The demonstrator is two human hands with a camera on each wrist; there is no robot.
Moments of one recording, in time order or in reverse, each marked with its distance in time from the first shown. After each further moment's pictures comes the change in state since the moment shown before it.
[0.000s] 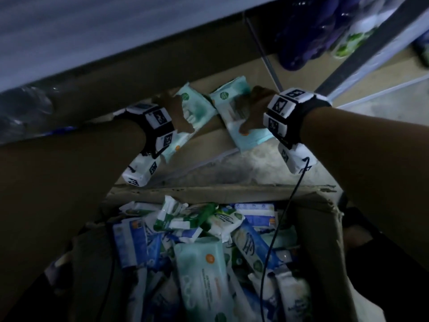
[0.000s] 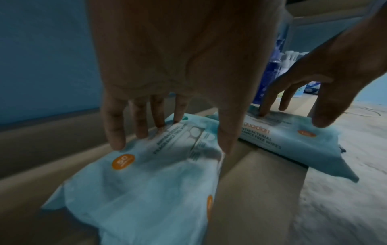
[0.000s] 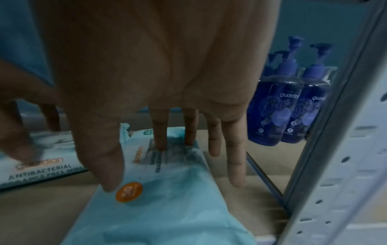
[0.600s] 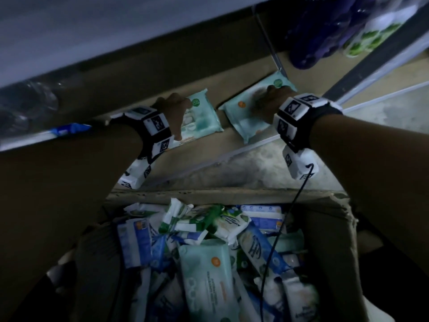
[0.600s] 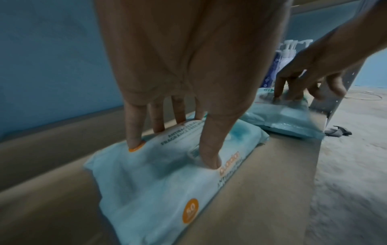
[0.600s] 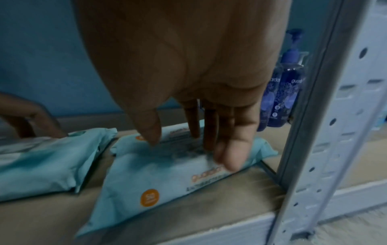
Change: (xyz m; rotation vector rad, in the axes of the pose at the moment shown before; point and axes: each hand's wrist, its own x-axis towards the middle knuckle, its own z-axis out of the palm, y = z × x) left_hand -0.001 -0.028 0.003 0.175 -0.032 0.160; right_hand -0.004 -0.006 0.005 0.155 0.090 0.286
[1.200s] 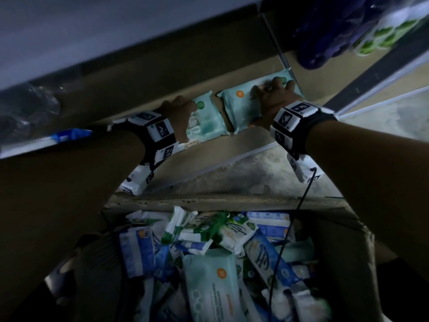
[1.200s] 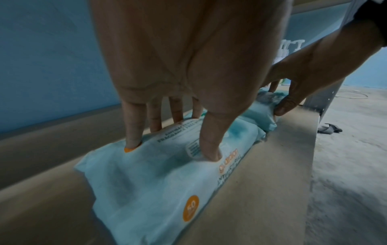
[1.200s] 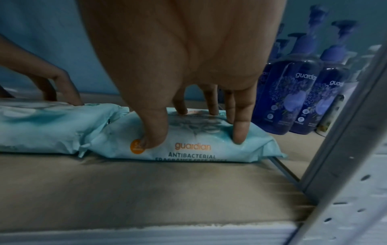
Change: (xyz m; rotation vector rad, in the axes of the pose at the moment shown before) left_hand -0.001 0.002 0.001 -0.005 0.048 0.012; right_hand -0.003 -0.015 -0.013 -0.142 -0.026 -0.061
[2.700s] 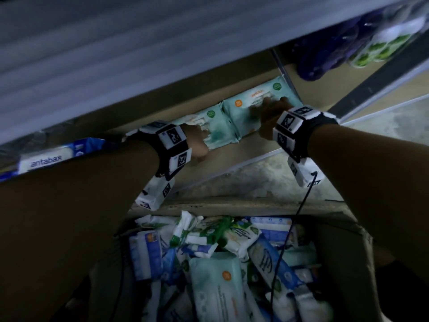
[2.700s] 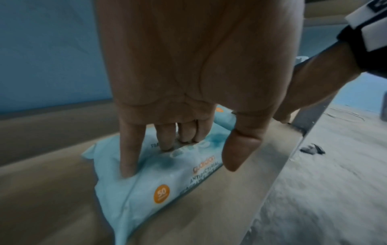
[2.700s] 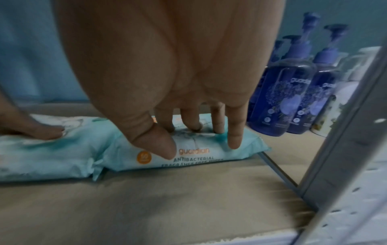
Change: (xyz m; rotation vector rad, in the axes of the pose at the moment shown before) left_hand -0.019 0.039 -0.022 -0.017 -0.331 -0.127; right_hand -0.014 0.000 -0.002 -0.163 -0.017 -0.193
